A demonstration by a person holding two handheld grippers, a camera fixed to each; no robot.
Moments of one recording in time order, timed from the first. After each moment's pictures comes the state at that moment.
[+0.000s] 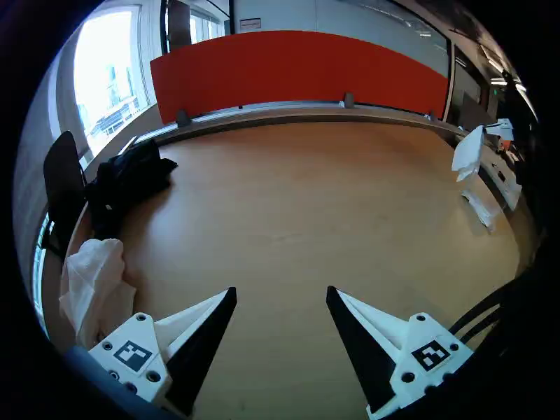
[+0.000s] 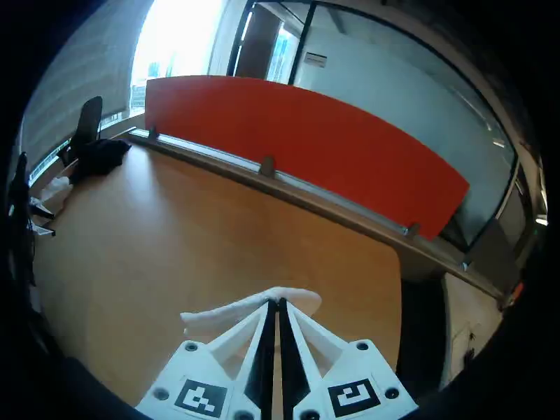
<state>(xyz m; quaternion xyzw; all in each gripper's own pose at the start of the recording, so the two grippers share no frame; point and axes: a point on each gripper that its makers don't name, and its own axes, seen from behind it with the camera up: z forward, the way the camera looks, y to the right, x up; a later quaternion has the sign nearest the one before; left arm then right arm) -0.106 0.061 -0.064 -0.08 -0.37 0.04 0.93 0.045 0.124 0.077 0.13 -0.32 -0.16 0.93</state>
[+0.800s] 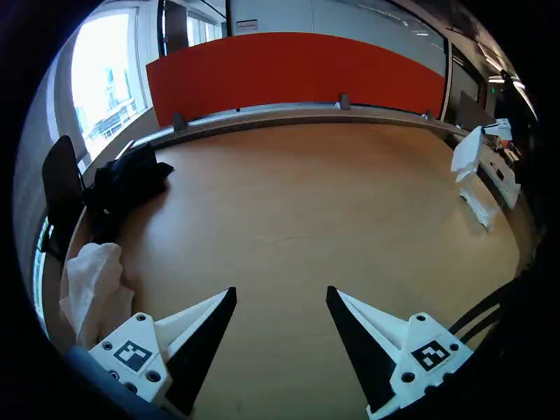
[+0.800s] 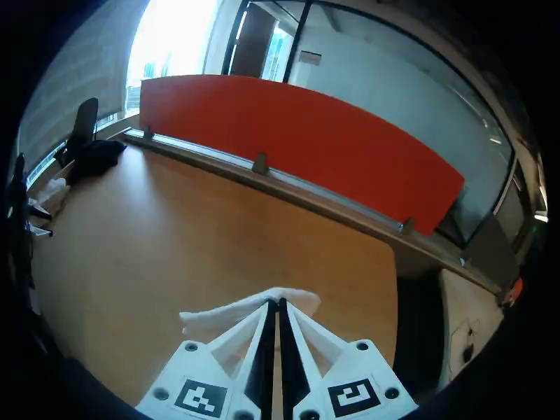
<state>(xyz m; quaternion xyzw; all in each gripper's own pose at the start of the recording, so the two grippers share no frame) -0.102 0.069 -0.062 -0.08 -0.36 0.05 0.93 0.045 0.135 0.075 0.12 -0.32 -0.16 0.93</state>
